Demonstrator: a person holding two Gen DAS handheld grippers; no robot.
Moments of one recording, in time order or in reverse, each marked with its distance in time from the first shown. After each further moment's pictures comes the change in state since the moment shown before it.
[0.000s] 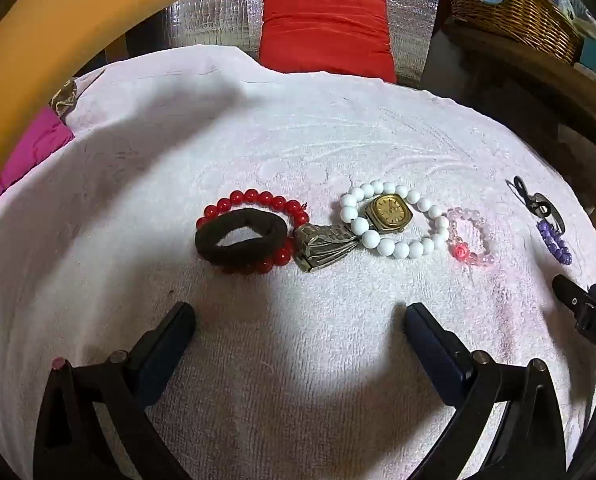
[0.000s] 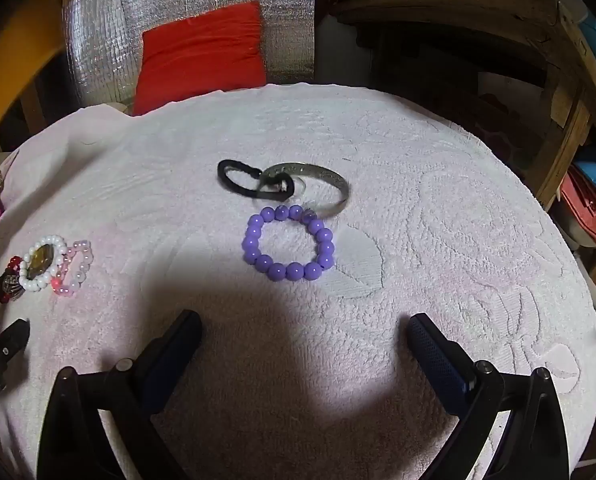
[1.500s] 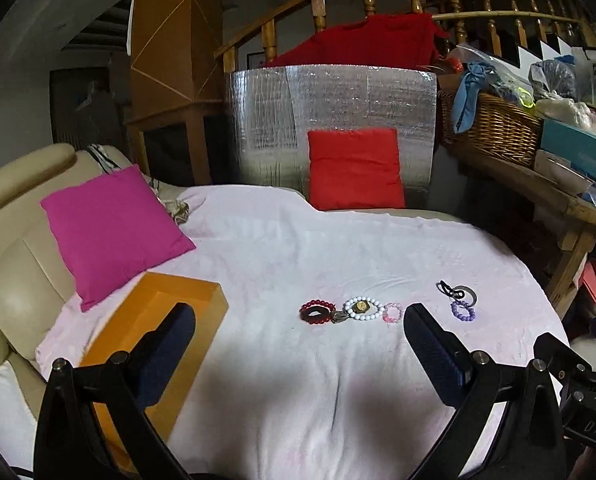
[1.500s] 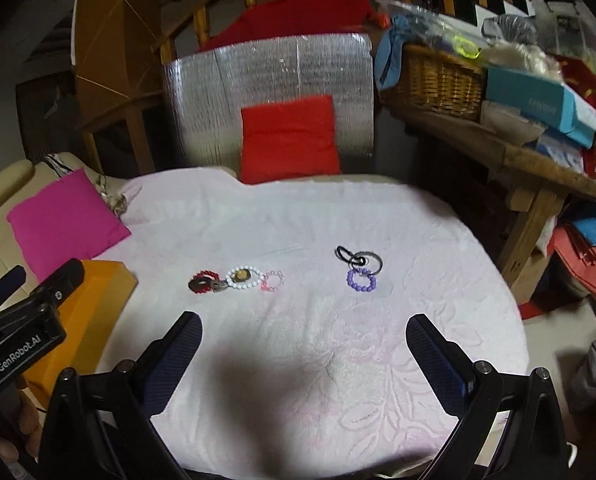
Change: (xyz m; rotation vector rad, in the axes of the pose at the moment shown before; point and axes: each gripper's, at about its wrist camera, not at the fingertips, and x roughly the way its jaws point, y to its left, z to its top) left arm -0.326 0.001 -0.002 -0.041 -0.343 0.147; right arm -0.320 0.030 -0.023 -0.082 -0.218 0.195
